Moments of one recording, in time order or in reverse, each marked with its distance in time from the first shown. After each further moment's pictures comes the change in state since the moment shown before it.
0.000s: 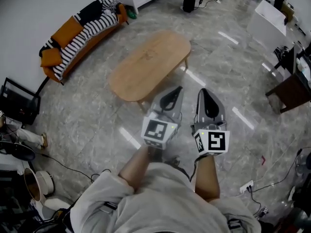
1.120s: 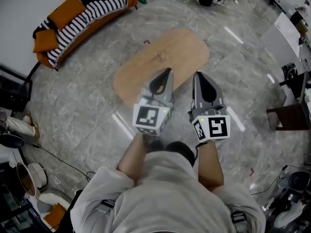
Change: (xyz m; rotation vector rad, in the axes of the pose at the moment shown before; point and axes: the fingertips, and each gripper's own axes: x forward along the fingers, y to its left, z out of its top) left arm 0.090 0.332 0.001 -0.035 -0.014 0.197; right arm 0.321 0.100 -0.046 -0.012 0.053 0.217
